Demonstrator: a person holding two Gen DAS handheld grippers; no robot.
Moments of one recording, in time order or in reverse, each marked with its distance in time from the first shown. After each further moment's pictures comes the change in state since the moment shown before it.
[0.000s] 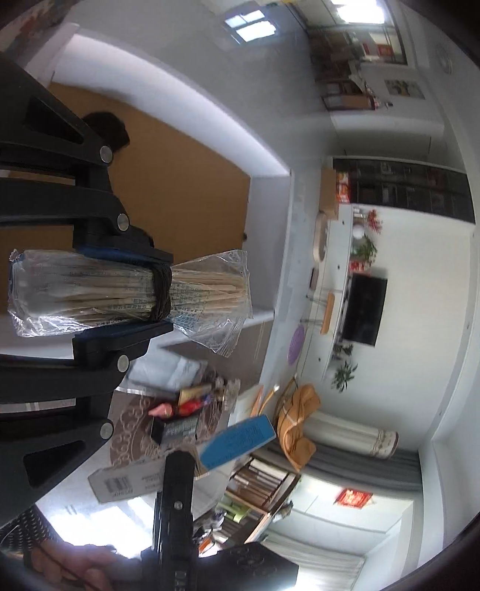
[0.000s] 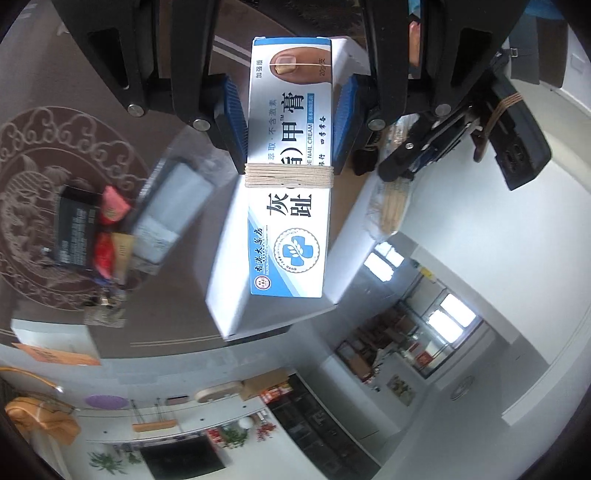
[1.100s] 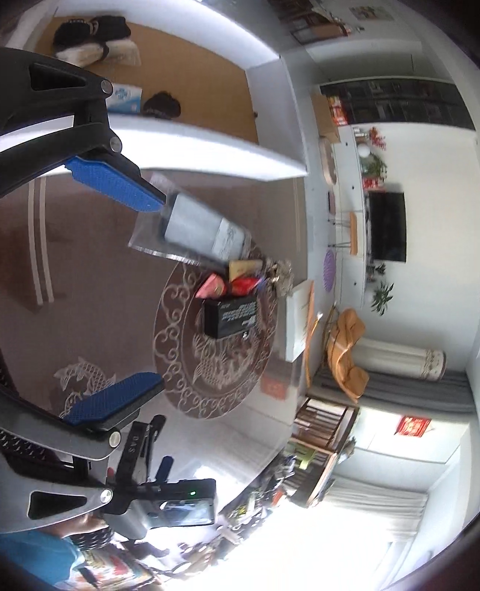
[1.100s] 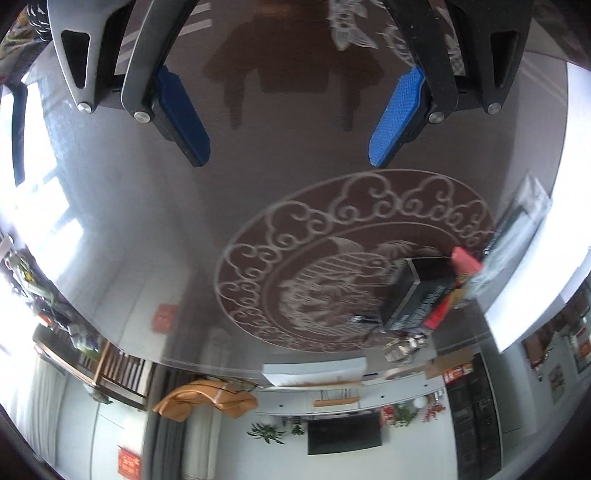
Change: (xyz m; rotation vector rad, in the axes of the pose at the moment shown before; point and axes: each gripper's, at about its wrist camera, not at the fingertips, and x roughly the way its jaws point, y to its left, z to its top) left arm 0.032 -0.208 -0.051 0.264 0.119 -0.230; right arm -0.094 -0.233 -0.126 0.176 -0.146 -0.922
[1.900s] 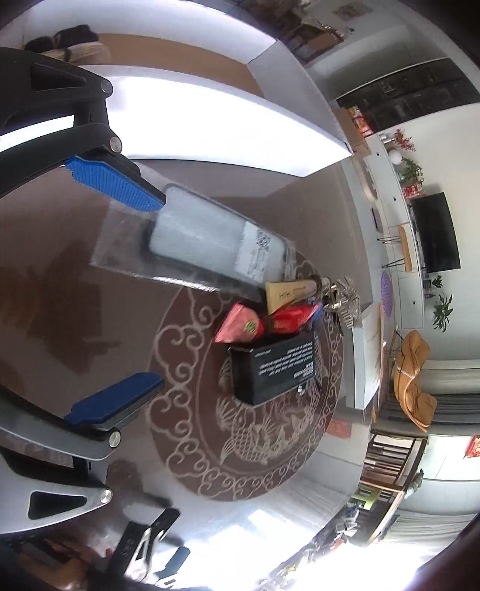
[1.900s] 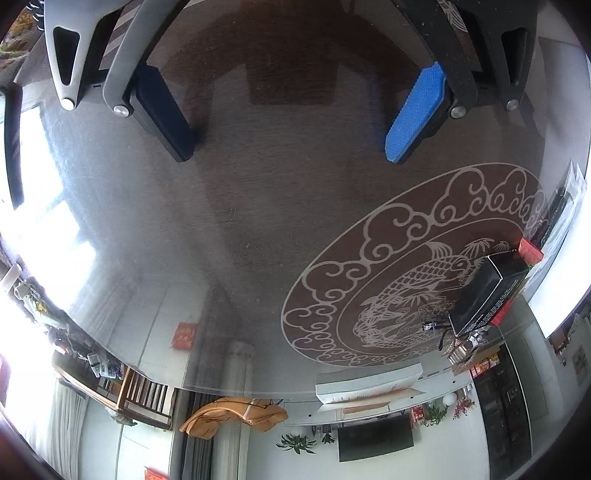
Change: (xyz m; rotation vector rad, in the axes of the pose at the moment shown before) left arm 0.132 0.011 0.029 0.073 0.240 0.215; right arm 0.034 -0.035 0.001 0.060 0.029 -0.010
